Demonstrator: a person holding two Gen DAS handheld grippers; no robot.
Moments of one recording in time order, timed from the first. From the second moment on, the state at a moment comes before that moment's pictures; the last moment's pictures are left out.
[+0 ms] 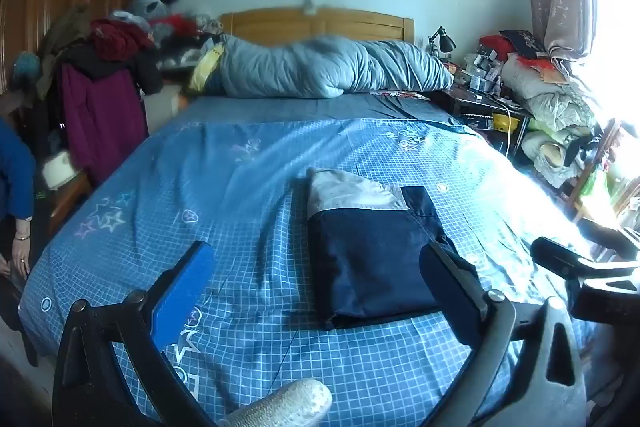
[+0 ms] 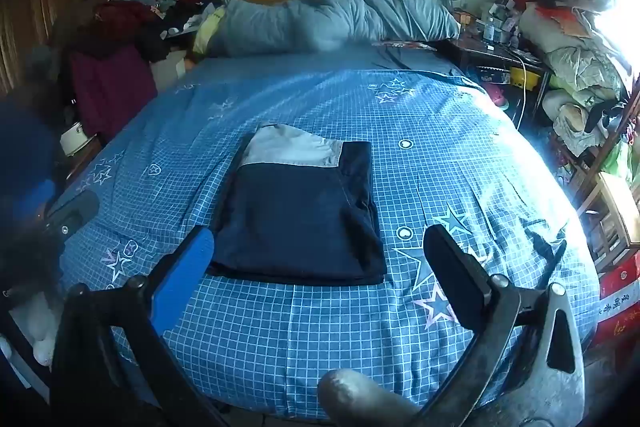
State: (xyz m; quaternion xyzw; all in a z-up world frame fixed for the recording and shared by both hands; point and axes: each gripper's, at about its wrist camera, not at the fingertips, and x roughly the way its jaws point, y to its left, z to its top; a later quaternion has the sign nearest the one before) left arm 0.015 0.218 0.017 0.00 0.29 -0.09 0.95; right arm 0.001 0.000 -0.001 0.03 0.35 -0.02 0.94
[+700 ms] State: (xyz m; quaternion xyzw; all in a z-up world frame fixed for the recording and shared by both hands) left arm 0.043 0.228 -0.004 -0.01 0.33 -0.09 0.94; right arm 0.003 0.013 -0.010 0.03 0.37 -0.02 0.93
